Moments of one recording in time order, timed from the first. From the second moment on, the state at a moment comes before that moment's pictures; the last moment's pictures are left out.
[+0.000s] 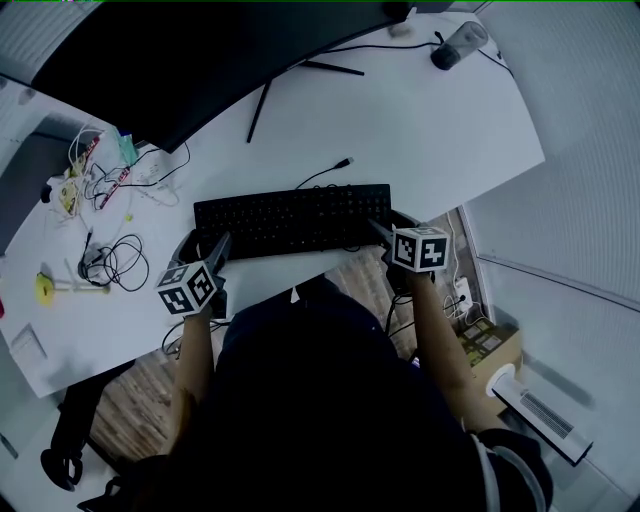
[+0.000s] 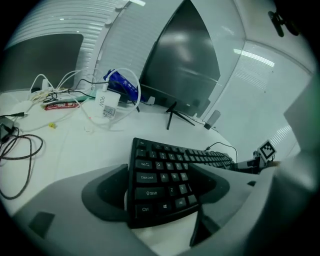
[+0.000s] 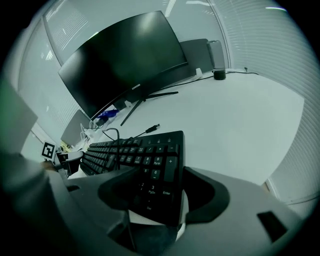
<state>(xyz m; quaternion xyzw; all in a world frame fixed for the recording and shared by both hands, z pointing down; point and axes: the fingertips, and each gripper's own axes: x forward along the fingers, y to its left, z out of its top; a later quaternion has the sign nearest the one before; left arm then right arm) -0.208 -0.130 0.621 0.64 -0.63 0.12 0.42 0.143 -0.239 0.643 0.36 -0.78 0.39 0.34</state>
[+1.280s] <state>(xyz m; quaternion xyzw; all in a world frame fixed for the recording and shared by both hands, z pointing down) -0.133 -0.220 0.287 0.73 -0.68 0.02 0.03 0.047 -0.297 0.287 0.43 -0.90 0.02 0.02</state>
